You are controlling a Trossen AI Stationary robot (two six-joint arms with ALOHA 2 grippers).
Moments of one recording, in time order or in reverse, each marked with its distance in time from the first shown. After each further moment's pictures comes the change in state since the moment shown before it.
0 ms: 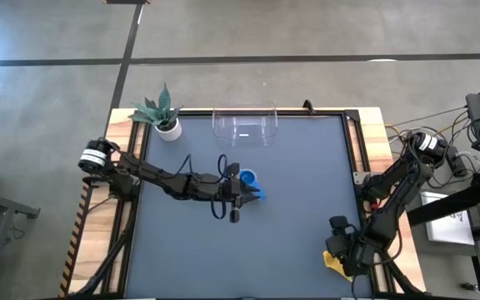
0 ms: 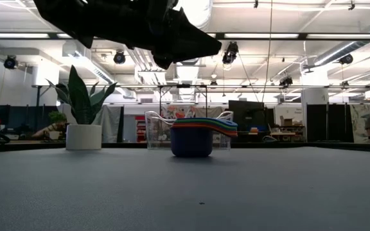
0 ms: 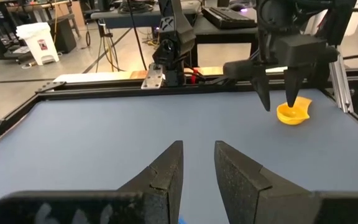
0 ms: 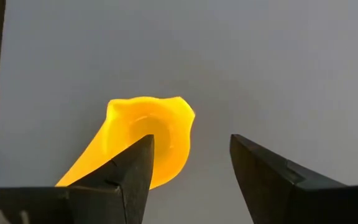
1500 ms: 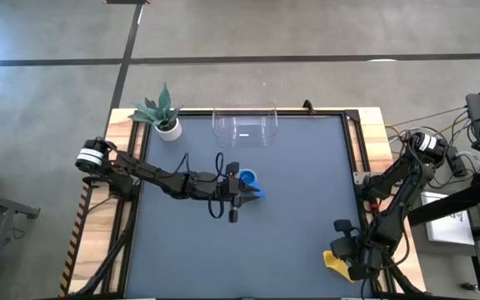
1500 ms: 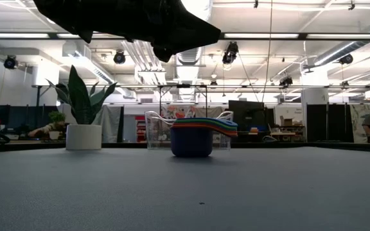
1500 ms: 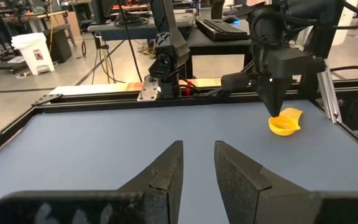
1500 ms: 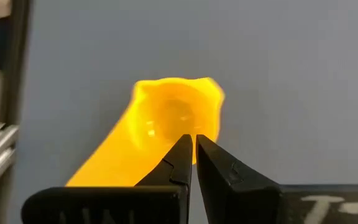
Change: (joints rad) left arm 0.000 -0.029 0.000 0.009 0.023 0.009; right arm 0.074 0.000 -0.006 0.019 0.017 0.076
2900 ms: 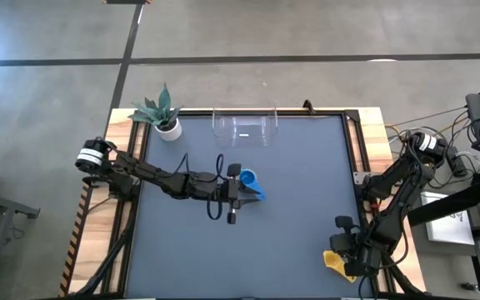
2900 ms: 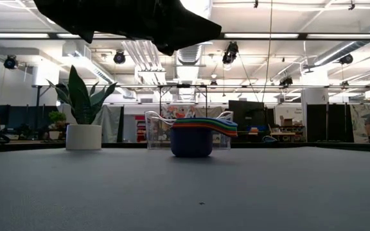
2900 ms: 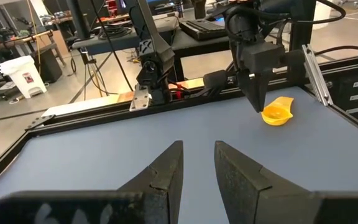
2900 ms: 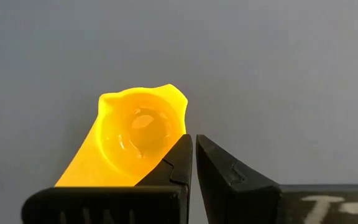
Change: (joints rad) left arm 0.000 0.000 0.000 0.006 0.057 0.131; right arm 0.000 0.000 -0.018 -0.025 0.067 0.096
